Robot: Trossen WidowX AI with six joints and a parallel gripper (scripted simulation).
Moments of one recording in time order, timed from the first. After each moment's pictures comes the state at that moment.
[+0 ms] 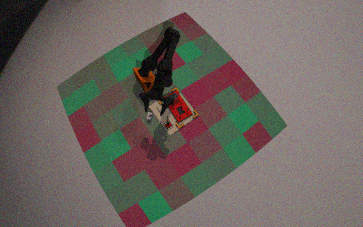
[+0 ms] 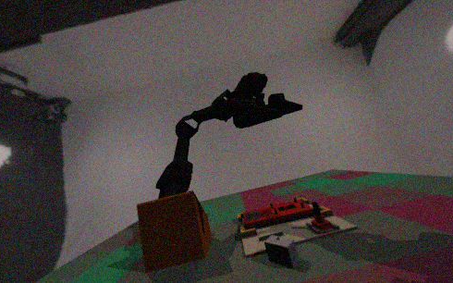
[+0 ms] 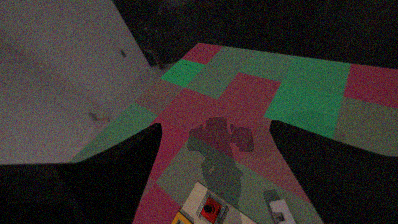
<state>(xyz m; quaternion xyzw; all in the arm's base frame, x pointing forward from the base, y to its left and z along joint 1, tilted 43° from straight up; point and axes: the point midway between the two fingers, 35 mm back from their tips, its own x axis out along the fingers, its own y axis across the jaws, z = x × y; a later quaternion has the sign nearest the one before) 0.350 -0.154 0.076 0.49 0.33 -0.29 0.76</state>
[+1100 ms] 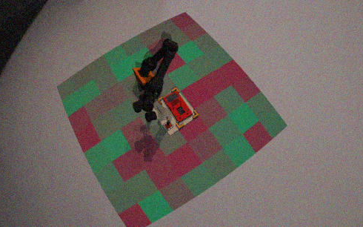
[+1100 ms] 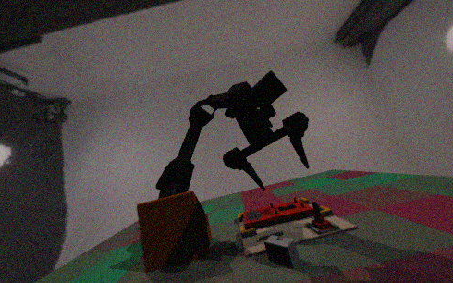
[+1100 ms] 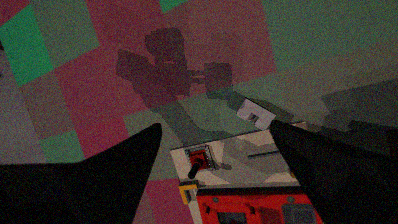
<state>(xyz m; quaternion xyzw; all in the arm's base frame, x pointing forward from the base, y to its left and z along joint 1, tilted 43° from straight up) 0.296 -0.105 -0.036 0.68 0.50 -0.42 0.34</state>
